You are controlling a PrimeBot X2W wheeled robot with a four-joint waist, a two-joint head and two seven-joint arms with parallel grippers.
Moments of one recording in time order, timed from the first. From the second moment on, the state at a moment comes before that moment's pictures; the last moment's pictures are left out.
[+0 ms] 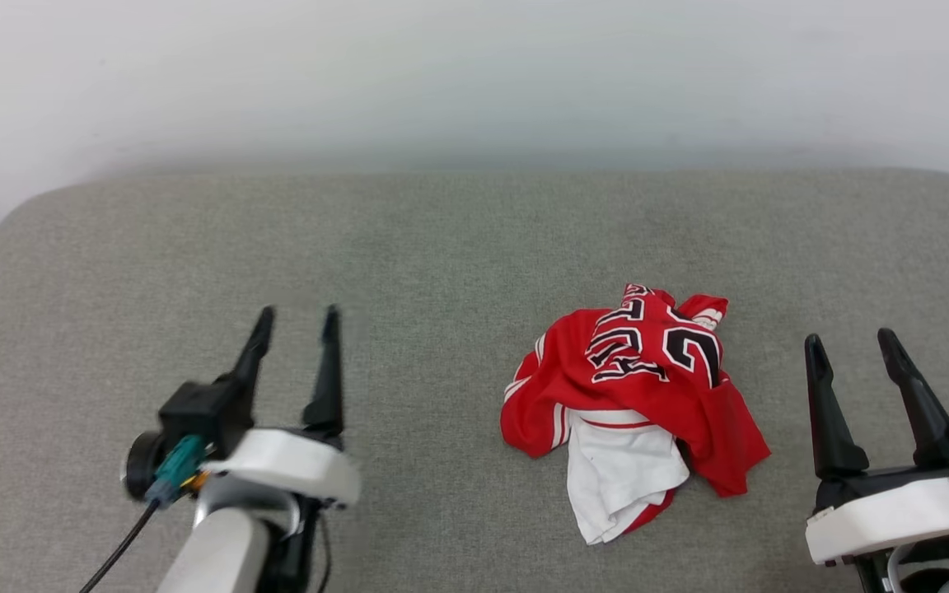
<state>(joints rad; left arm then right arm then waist) -0.25 0.18 -0.29 0.20 -0.41 0.09 -0.26 0.02 -0.05 -0.06 -0.17 0.12 0.13 -0.03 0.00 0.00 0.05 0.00</state>
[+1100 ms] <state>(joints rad) -0.05 0.27 -0.28 0.09 -0.44 0.11 -0.21 0.10 -0.05 -0.06 -0.16 0.16 0.13 0.11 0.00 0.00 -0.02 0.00</state>
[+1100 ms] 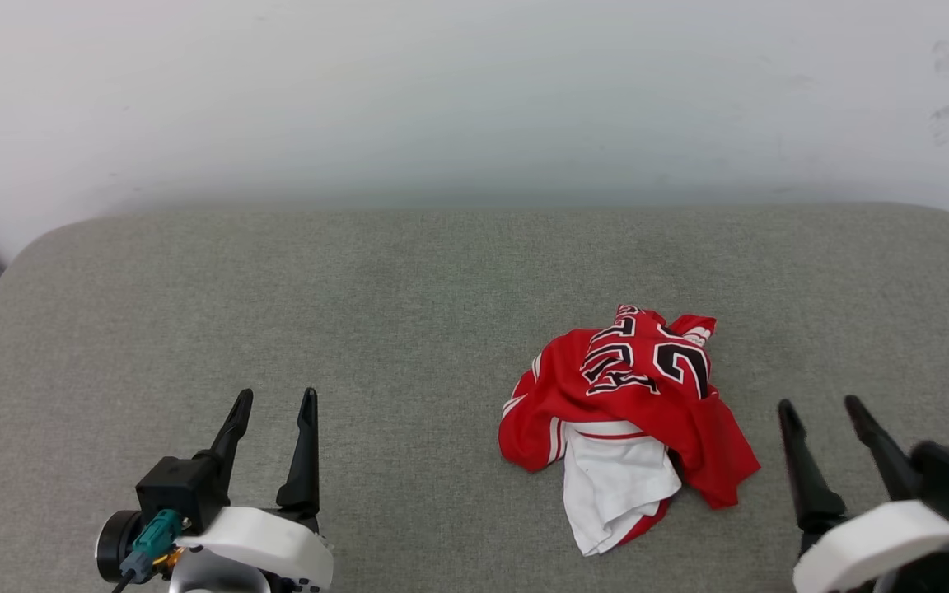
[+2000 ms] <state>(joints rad) -0.16 0.23 -0.31 0.10 -0.43 0.09 -0.25 -0.37 -0.41 0.44 0.03 0.45 0.13 0.77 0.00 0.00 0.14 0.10</state>
